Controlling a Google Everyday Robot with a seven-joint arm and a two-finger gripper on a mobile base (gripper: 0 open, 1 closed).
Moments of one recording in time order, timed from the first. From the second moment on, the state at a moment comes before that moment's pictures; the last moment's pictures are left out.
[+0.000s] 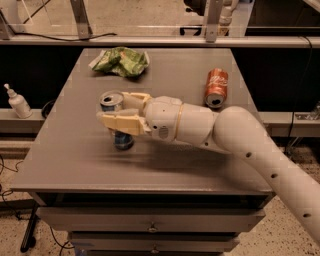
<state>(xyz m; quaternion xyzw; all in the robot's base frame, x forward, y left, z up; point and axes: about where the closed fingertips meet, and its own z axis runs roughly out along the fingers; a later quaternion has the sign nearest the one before) 0.499 0.093 0.921 -0.55 -0.40 -0.57 0.46</state>
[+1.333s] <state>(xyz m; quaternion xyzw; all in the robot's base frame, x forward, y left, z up) 0.505 0.051 0.963 -0.57 -0.43 -0.57 0.41</state>
